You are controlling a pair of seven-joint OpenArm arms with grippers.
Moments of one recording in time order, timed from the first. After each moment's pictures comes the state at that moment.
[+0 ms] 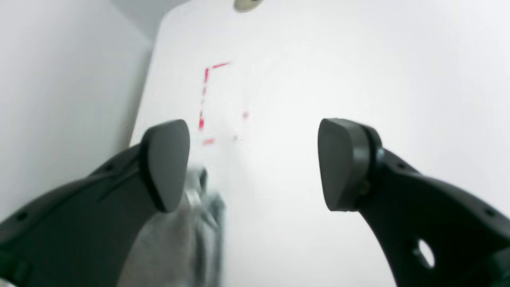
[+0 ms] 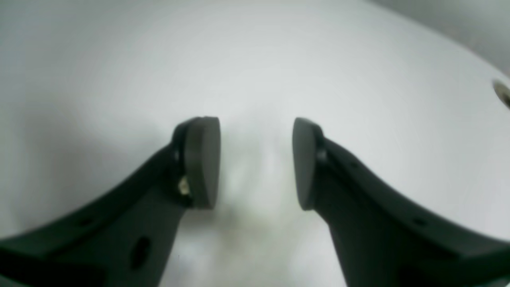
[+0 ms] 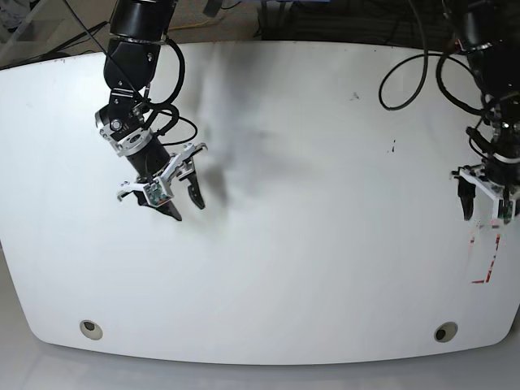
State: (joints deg) left arm 6.9 -20.9 -26.6 96.7 -3.4 -22.4 24.3; right arm -3.0 2.9 15.5 87.9 -9.7 40.3 -4.8
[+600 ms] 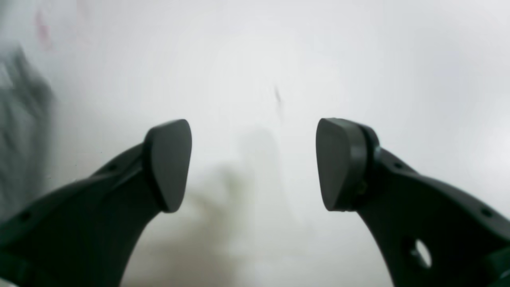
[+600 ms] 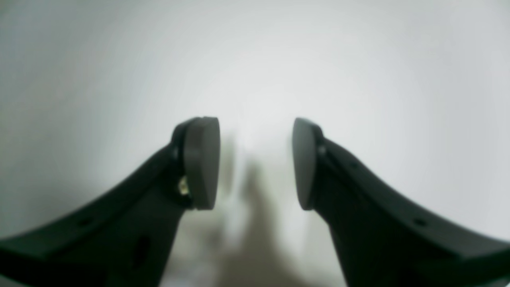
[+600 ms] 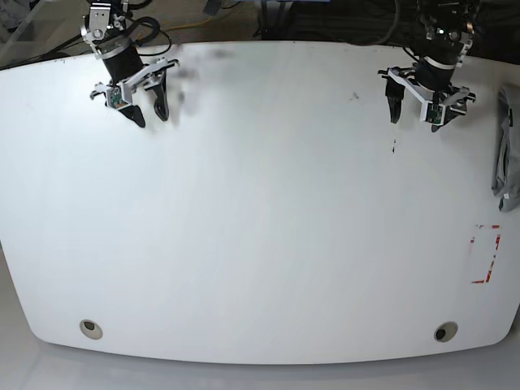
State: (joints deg) left arm 35.1 -6.2 -20.3 110.9 -1.7 -21.7 22.2; right arm -33.3 11.3 16.0 92.2 8.1 30.4 3.2
